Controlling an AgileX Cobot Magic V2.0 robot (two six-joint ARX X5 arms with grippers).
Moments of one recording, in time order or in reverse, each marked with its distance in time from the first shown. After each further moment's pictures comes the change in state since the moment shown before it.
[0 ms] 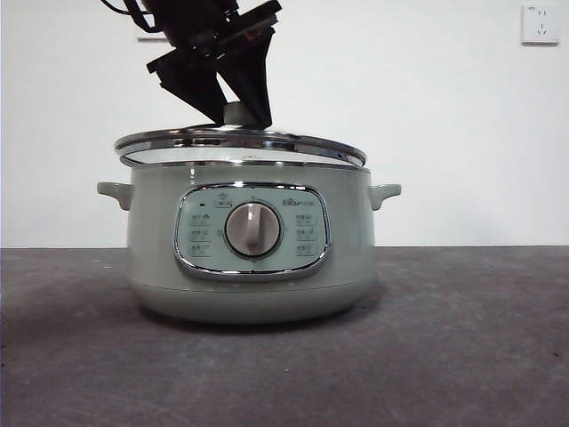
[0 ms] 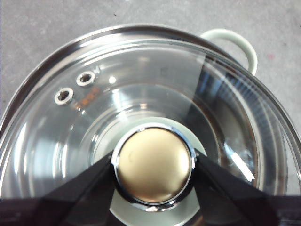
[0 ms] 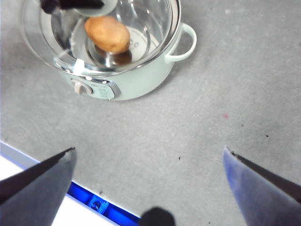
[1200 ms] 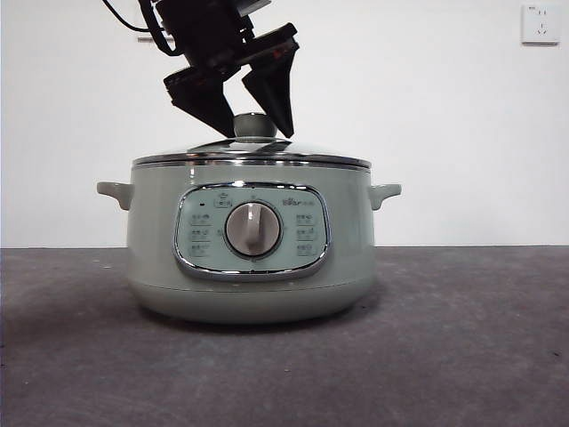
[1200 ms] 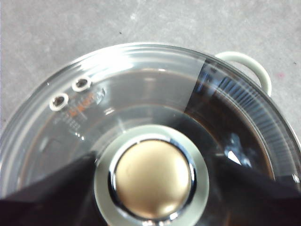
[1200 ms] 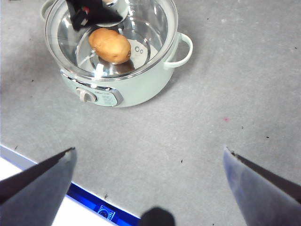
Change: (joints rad) left arm 0.002 0.057 0.016 0.075 -0.008 -0.008; right arm 0.000 -0.047 0.000 0.000 0.000 0.019
